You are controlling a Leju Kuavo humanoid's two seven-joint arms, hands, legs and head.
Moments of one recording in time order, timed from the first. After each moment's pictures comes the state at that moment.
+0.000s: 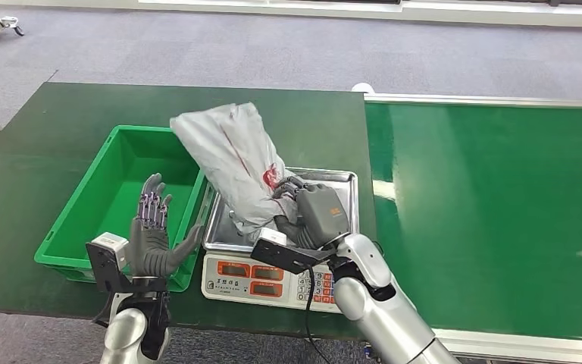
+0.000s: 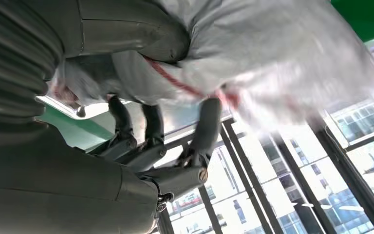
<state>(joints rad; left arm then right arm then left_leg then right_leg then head) 0.00 -0.20 0.01 -1.43 -0.04 -0.07 -0.47 -0.43 0.14 0.67 -1.20 0.81 -0.23 -0.15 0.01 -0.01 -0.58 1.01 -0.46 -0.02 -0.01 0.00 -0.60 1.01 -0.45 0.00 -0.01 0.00</state>
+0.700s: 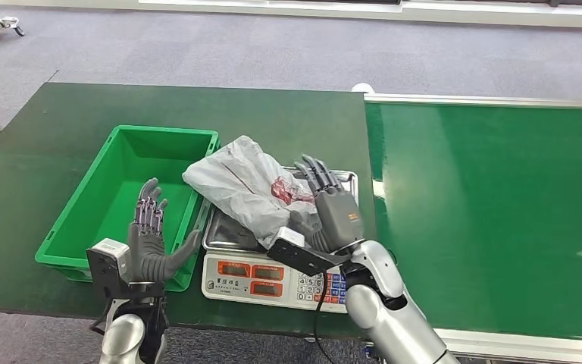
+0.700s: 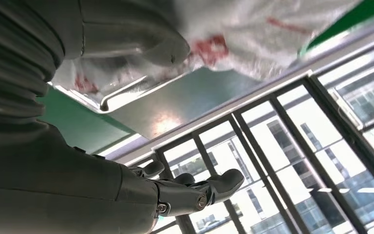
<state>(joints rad) 0.03 -0.20 0.02 -1.44 -0.10 -0.05 -0.48 -0.38 0.10 0.62 -1.28 0.76 -0.28 -0.13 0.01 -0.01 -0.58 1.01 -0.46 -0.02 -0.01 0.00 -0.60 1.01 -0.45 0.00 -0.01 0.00</state>
